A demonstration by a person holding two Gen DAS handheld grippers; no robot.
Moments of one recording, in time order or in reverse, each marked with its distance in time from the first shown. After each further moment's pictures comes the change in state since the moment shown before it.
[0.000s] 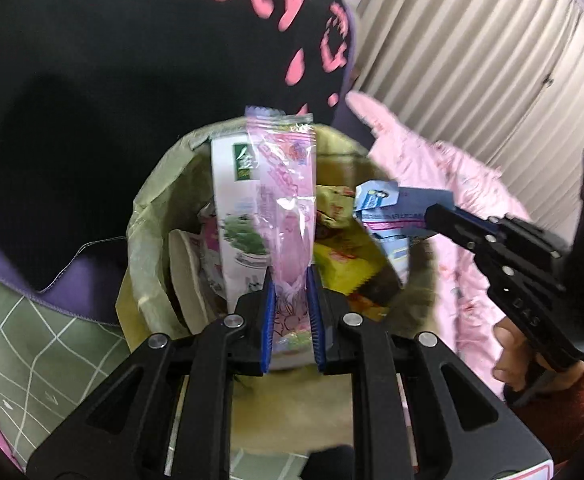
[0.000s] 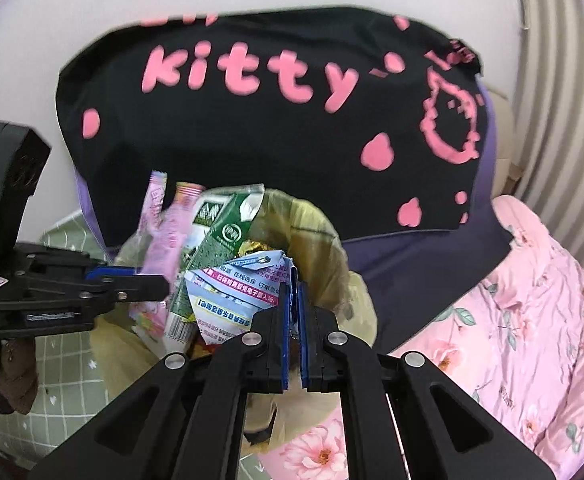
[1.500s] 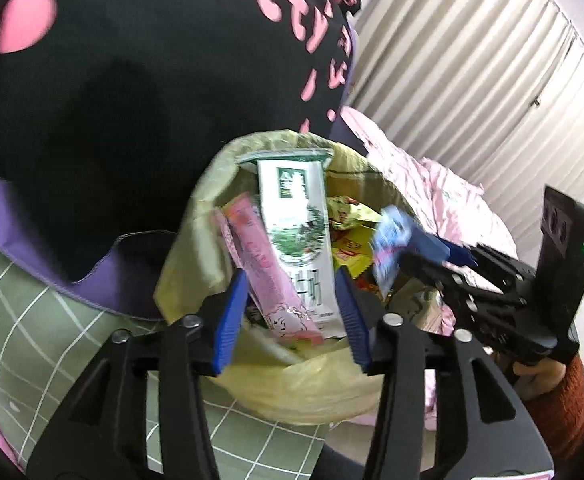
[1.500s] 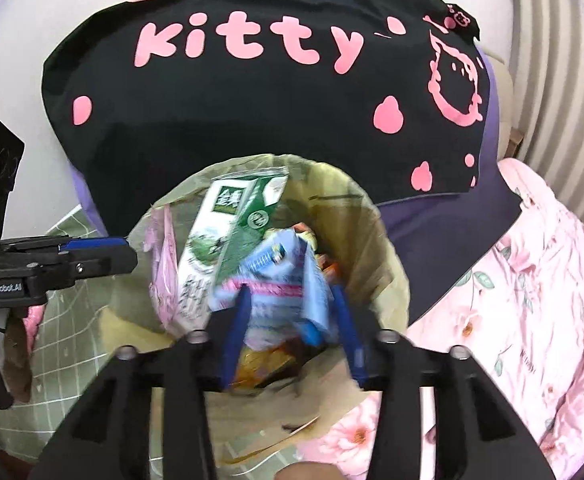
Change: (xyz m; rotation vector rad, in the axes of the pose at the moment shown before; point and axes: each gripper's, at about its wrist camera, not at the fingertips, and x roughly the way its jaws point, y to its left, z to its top) left arm -0.034 0.049 -0.007 -0.052 -0.075 -0.099; right arm 0.009 0.024 -0.009 0.098 0.076 0.012
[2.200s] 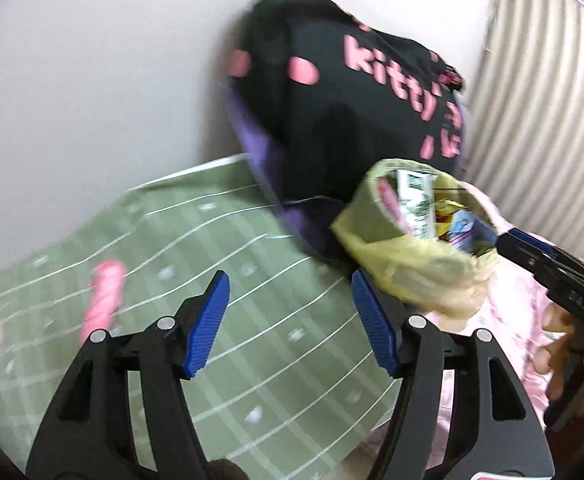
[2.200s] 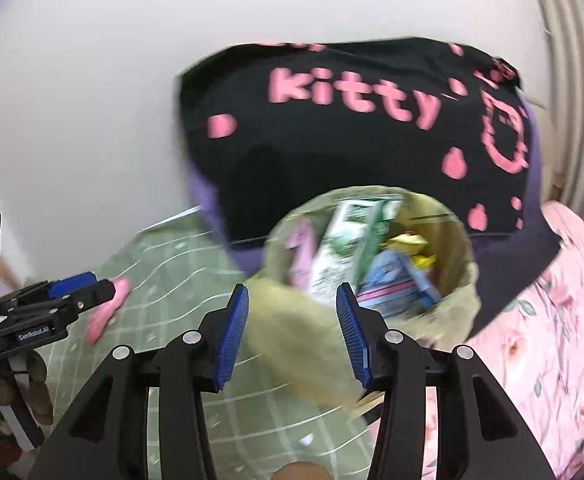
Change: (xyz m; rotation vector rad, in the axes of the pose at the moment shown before) left arm -0.150 -0.013 -0.162 -0.165 -0.323 0.538; right arm -0.085 0.076 -0.059 -0.113 -0.183 0.215
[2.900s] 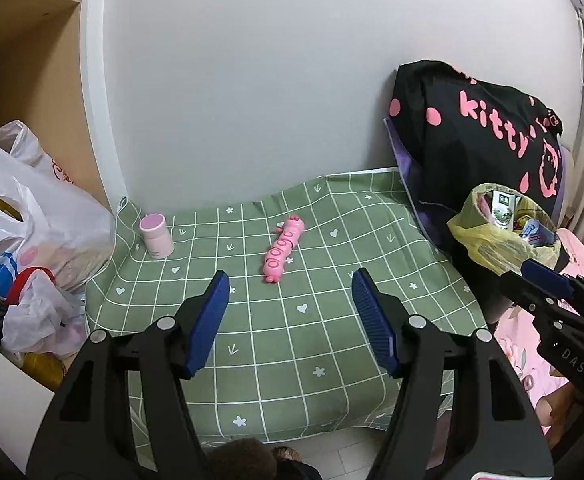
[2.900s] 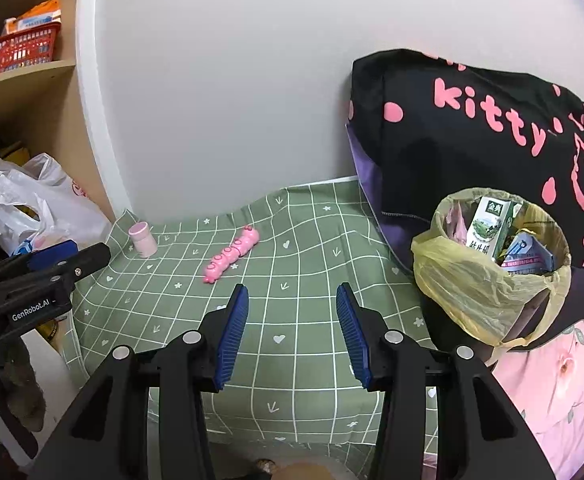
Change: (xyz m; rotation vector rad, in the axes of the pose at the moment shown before) left arm -0.161 0.022 -0.082 -0.150 -0.114 0.438; right arm -0.060 0.126 -0.057 -0.183 0.002 0.242
